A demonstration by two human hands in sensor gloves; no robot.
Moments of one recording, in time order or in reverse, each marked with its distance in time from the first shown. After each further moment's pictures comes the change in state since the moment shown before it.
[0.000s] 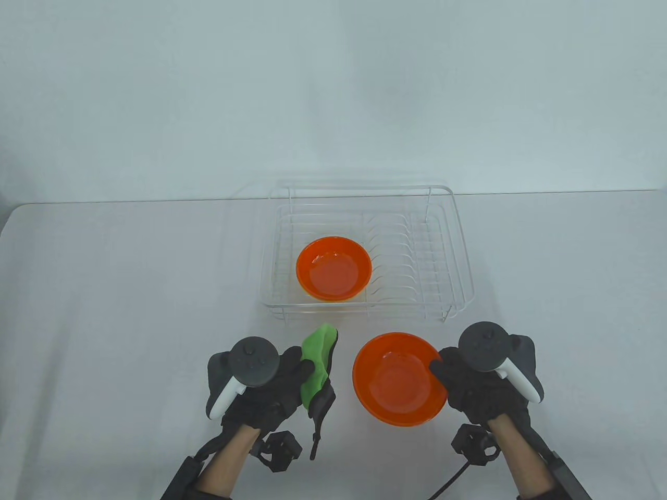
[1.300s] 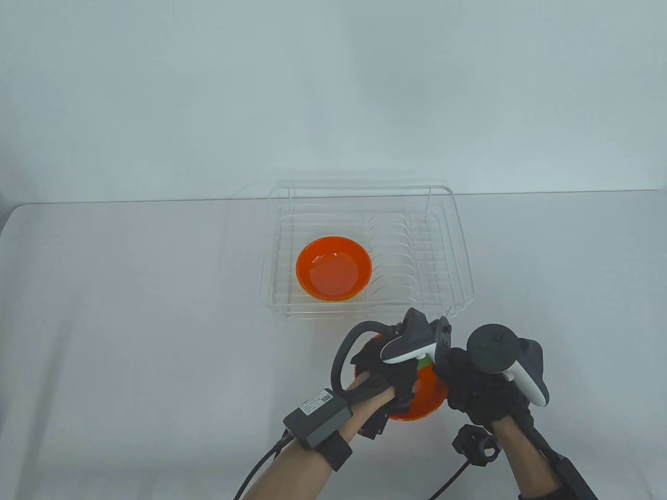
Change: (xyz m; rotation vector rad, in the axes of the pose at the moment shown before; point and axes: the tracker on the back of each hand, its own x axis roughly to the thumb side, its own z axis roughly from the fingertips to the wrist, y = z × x) left_hand 0.179 -0.098 -0.088 -0.337 0.062 -0.853; right_hand -0.012 0.000 -0.001 -0.008 -0.006 -0.078
